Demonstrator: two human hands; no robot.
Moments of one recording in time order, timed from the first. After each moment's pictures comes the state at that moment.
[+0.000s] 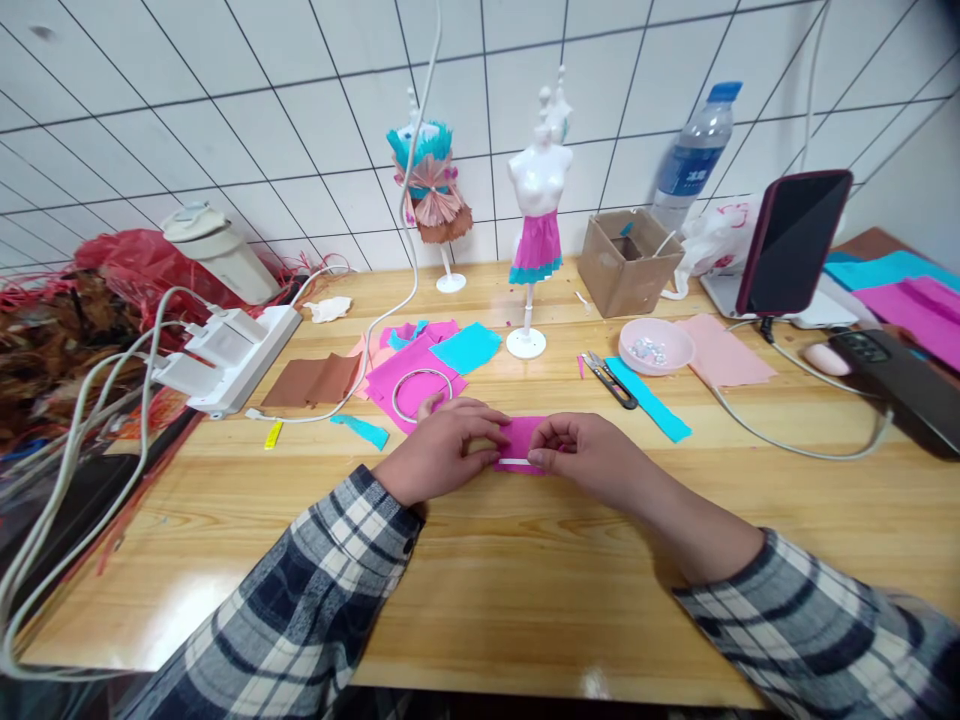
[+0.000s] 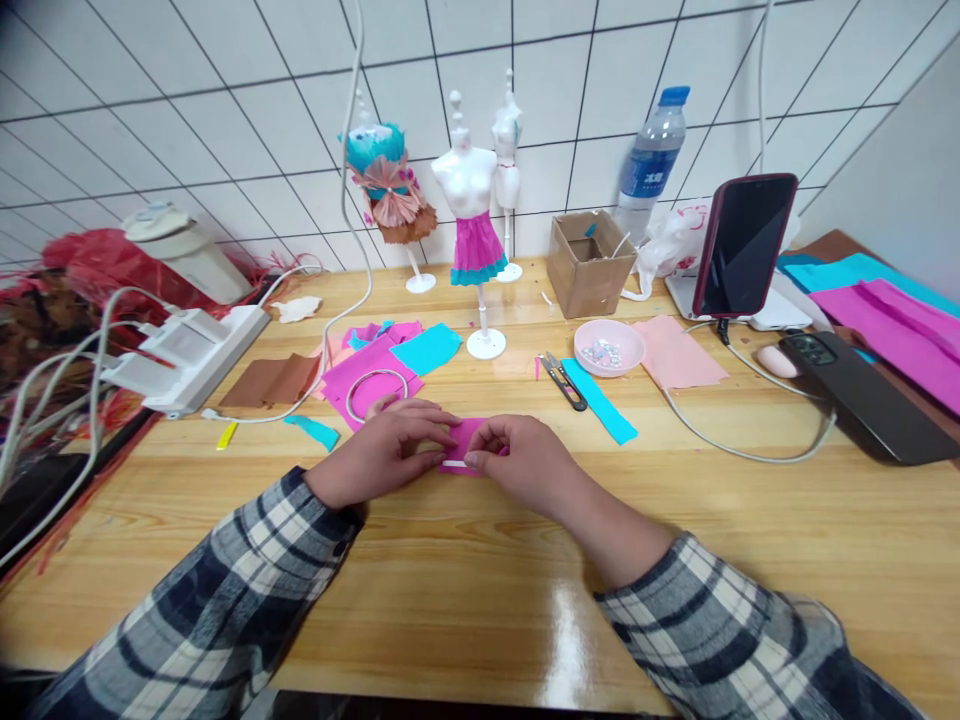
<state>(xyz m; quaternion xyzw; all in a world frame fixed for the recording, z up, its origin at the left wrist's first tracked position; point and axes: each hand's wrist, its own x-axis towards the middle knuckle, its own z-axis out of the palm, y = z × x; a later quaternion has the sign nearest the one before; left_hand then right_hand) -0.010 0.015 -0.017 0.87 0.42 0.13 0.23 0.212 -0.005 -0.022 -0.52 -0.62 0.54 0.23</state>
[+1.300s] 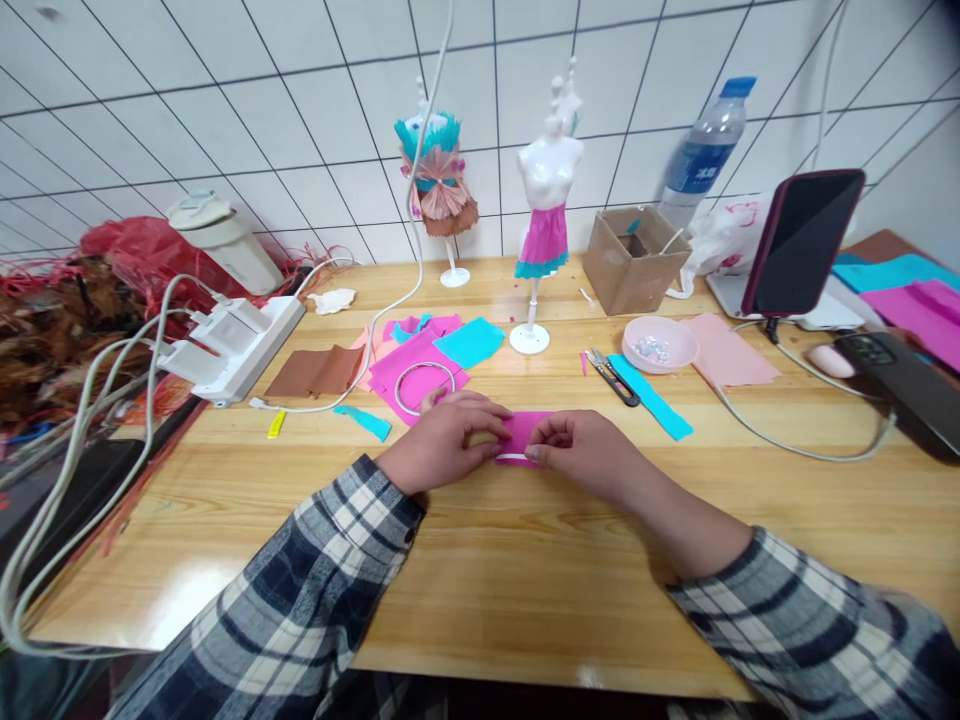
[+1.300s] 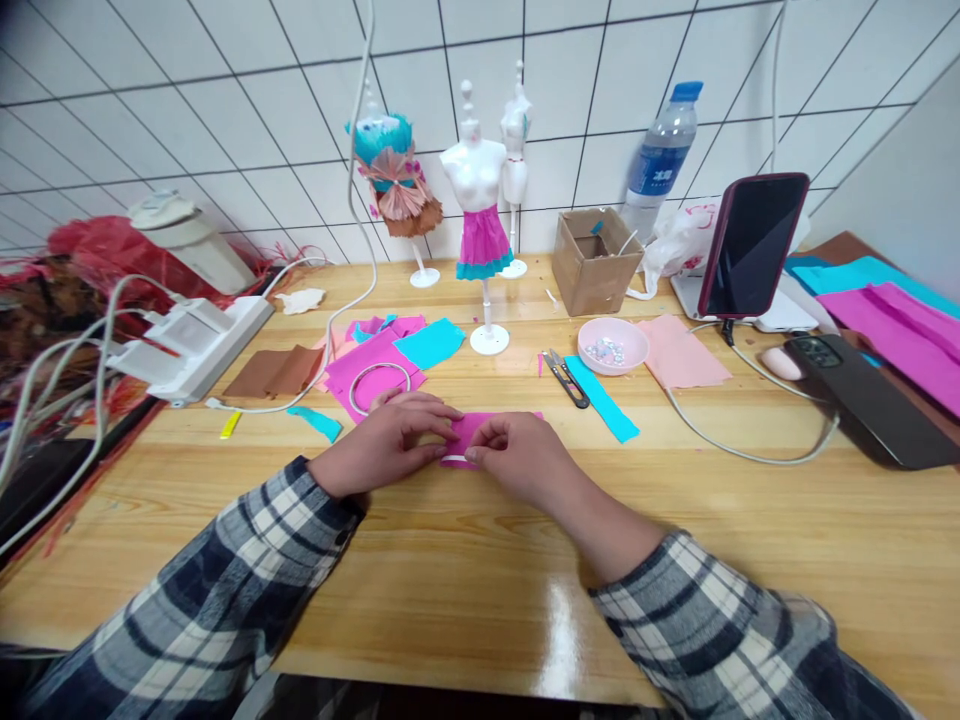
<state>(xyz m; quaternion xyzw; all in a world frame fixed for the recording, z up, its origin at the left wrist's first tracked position) -0.009 0.013 -0.016 0.87 0.43 0.13 0.22 0.206 -0.004 -0.025 -0.56 -0.62 0.51 0.21</state>
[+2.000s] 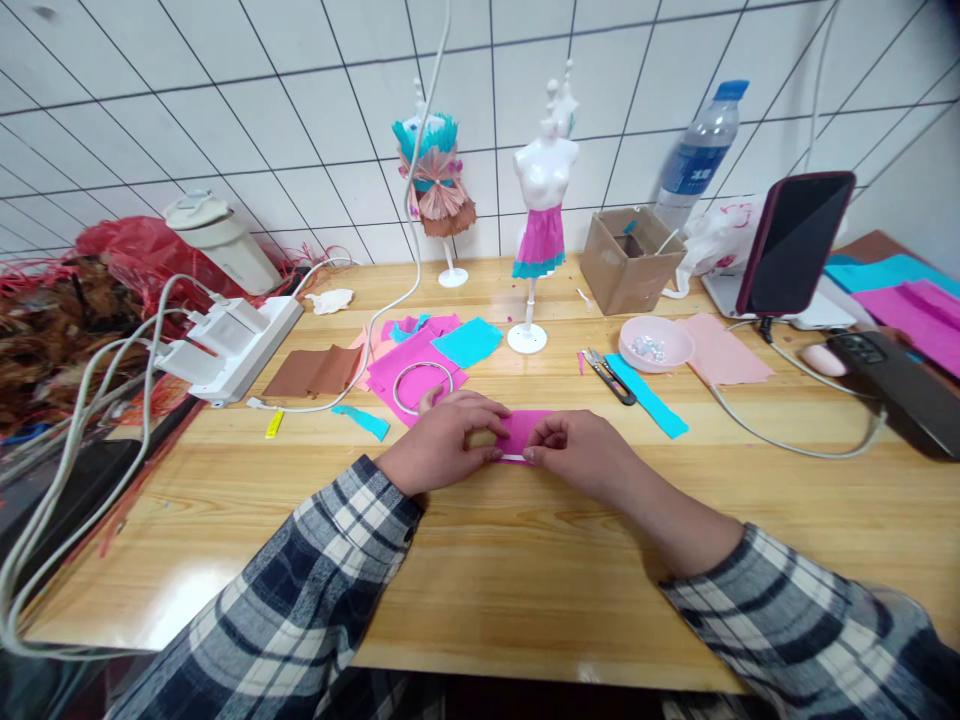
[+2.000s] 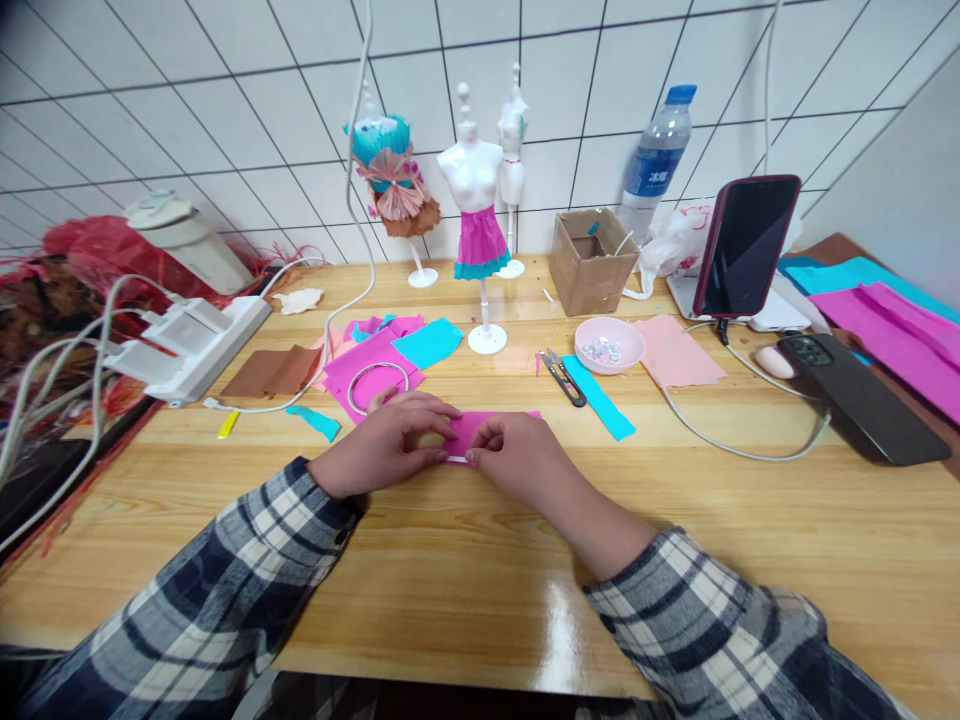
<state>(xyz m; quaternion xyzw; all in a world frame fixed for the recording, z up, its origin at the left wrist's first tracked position) -0.008 0.011 -0.015 0.87 0.43 0.13 0.21 0.203 -0.008 -0.016 -0.59 -0.66 0.44 0.17</state>
